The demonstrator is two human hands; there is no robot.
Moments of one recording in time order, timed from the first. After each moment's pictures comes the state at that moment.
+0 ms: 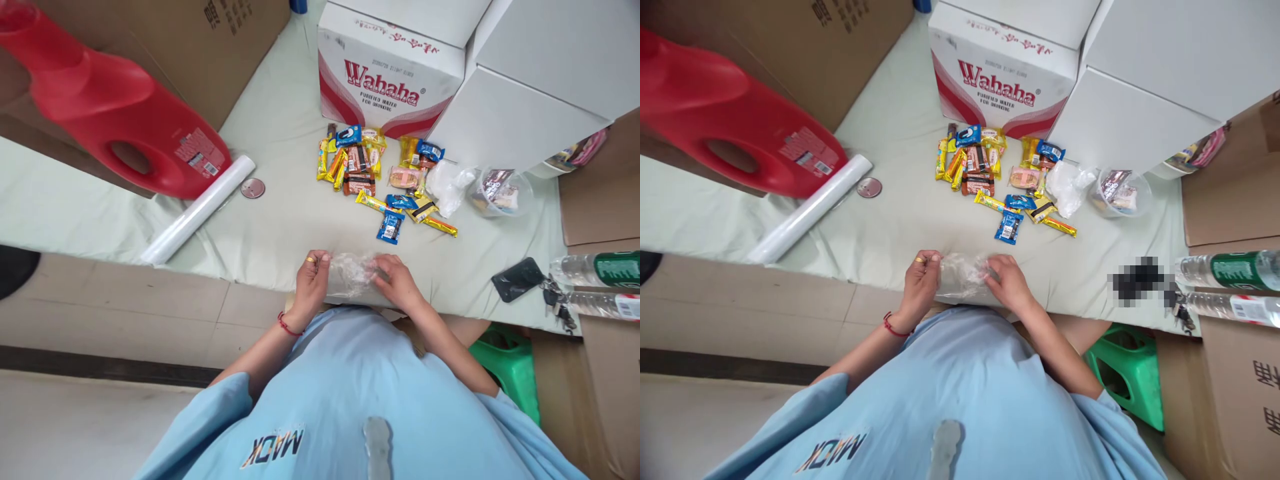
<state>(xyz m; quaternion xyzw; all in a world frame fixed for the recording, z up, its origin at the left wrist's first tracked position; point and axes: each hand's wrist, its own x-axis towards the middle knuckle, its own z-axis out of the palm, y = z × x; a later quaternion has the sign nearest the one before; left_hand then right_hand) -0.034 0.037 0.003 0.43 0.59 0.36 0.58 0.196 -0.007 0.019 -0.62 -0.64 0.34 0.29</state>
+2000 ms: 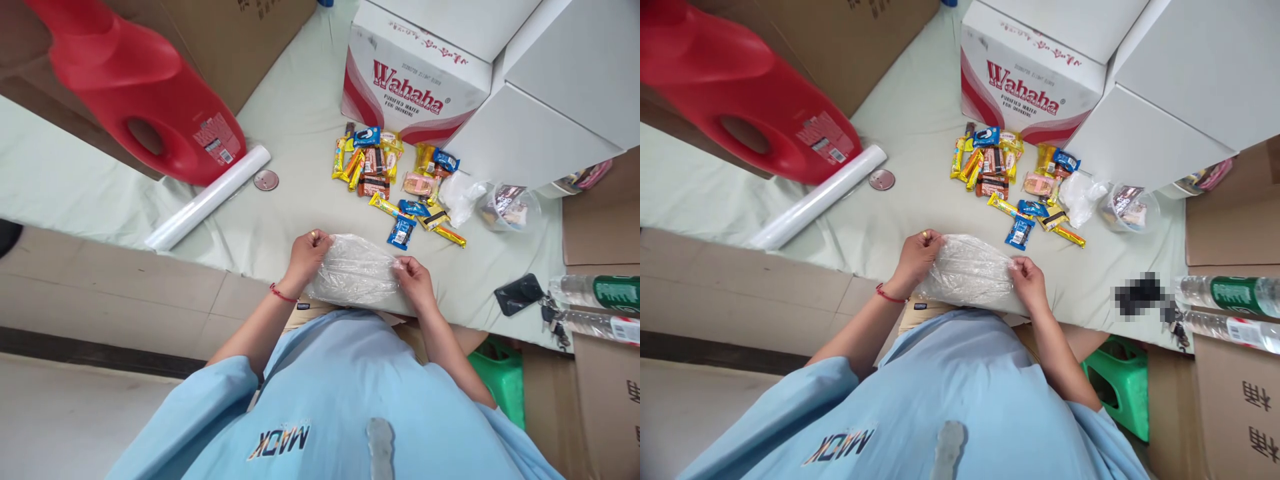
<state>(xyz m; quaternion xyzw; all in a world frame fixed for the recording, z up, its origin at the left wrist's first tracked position) -0.057 0.105 -0.012 0.48 0.58 0.35 0.56 0.207 -0.004 0.000 -0.73 -0.40 0.39 0.39</state>
